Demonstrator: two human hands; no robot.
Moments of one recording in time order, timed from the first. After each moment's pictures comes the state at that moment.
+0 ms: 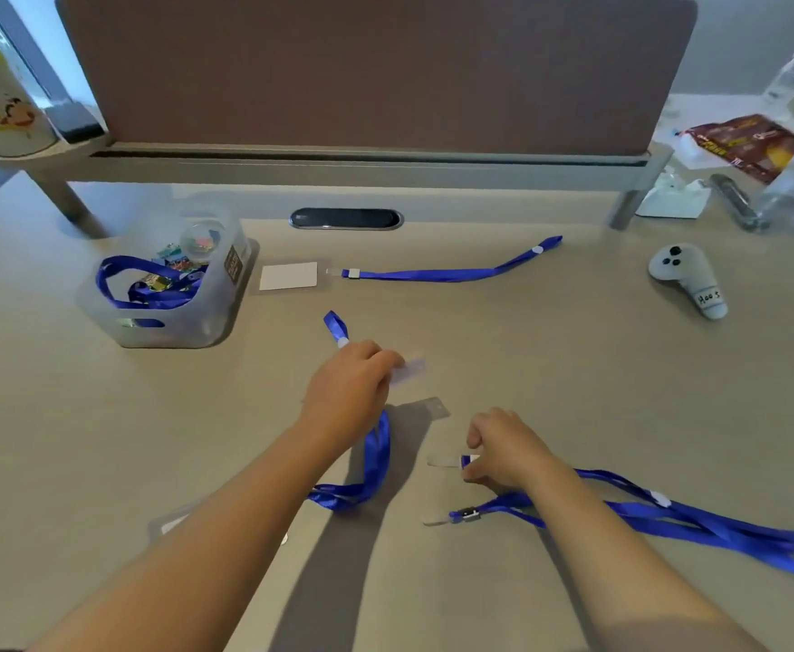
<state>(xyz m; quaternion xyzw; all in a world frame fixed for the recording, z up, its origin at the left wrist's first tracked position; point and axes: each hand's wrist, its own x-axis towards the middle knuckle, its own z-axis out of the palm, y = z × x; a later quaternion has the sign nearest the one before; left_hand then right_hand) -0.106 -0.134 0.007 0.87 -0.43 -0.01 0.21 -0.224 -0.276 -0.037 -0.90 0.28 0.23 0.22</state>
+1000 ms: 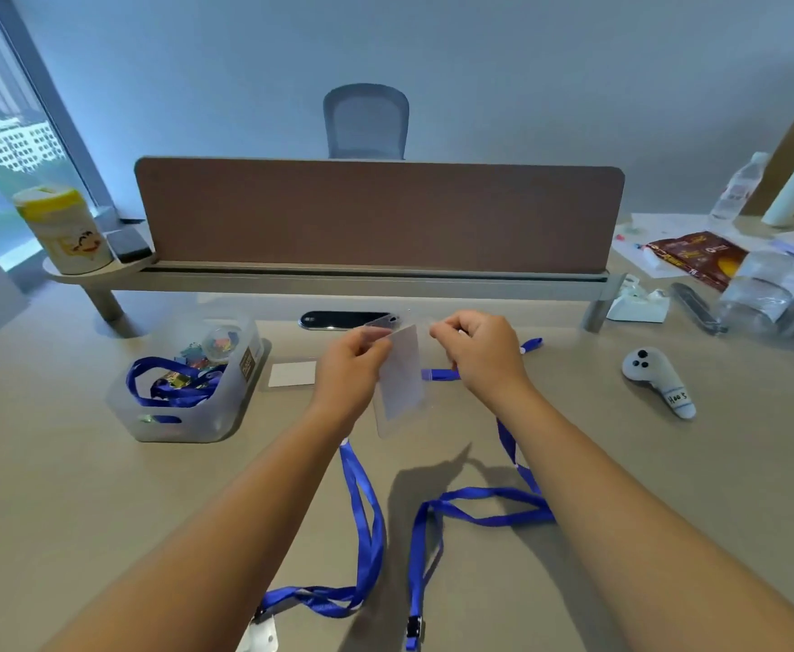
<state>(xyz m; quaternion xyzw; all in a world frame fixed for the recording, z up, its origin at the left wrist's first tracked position) -0.084 -0.178 0.114 0.77 -0.19 -0.13 0.60 -0.148 -0.292 0.127 -0.84 0.24 -0.23 0.44</state>
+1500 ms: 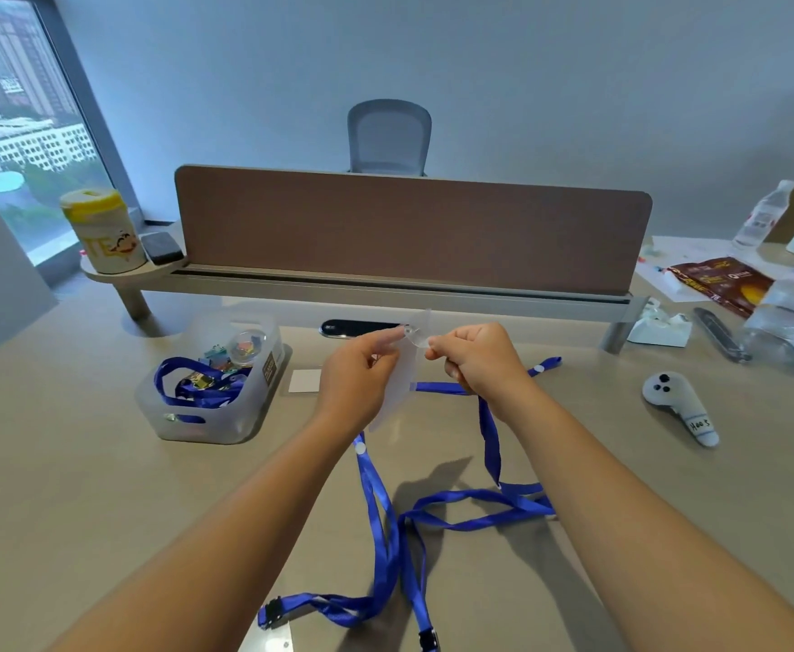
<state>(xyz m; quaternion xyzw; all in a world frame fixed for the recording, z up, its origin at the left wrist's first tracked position) -0.071 -0.157 0.116 0.82 -0.25 -0.03 0.52 -0.136 -0.270 0.149 -0.81 0.23 -0.12 0.53</state>
